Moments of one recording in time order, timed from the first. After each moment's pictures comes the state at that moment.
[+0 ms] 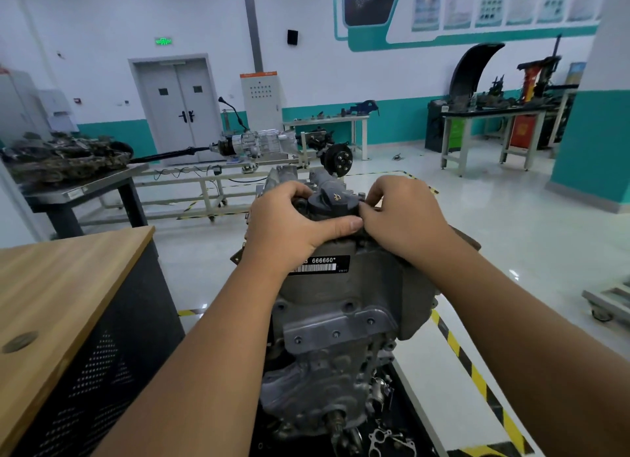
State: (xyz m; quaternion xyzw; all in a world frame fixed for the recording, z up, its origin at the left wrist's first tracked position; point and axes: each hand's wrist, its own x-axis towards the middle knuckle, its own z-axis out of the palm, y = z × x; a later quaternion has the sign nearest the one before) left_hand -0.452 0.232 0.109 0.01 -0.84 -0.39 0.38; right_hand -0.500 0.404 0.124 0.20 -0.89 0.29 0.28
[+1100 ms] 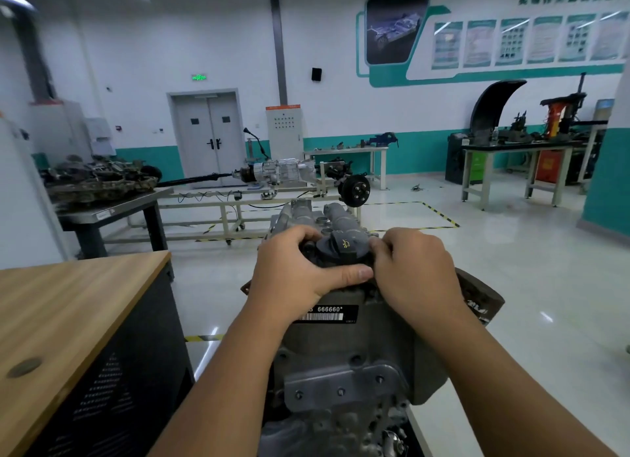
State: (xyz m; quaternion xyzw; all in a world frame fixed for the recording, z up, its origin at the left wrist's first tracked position) left_hand -0.452 0.230 0.108 -0.02 -0.83 -0.40 0.38; right_hand -0.499 0.397 0.115 0.15 -0.89 0.33 0.28
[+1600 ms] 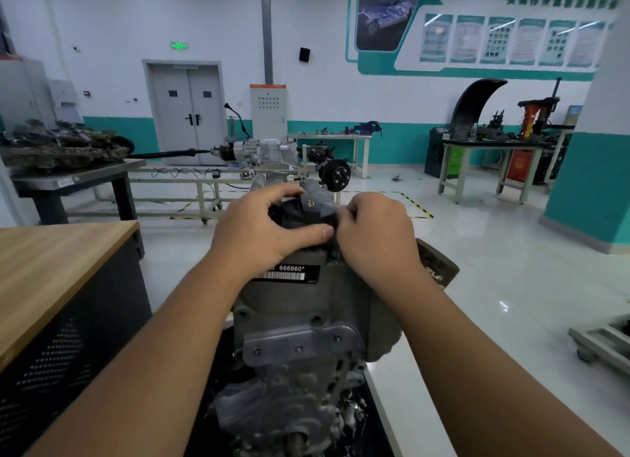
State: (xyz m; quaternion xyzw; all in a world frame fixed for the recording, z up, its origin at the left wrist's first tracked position) left_hand -0.453 0.231 0.108 -0.01 -0.87 -0.34 0.36; right_hand -0.500 0.398 0.114 0.17 -0.88 0.33 0.29
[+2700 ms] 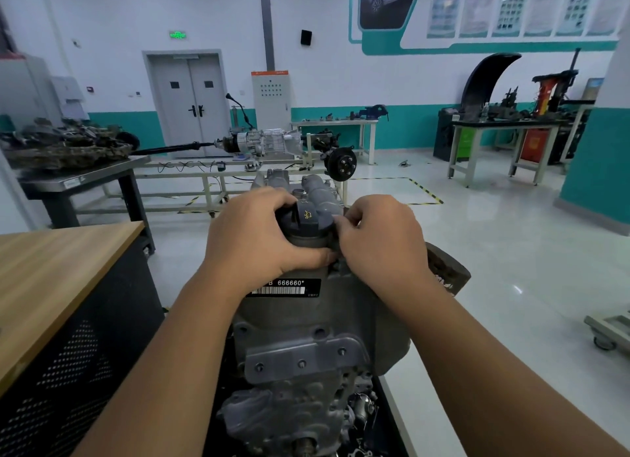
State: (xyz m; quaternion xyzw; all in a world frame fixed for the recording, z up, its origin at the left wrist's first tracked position) left_hand -0.450 0.239 0.127 0.00 -0.91 -0.21 0.37; right_hand -0.504 0.401 0.119 0.17 -0.88 0.36 0.25
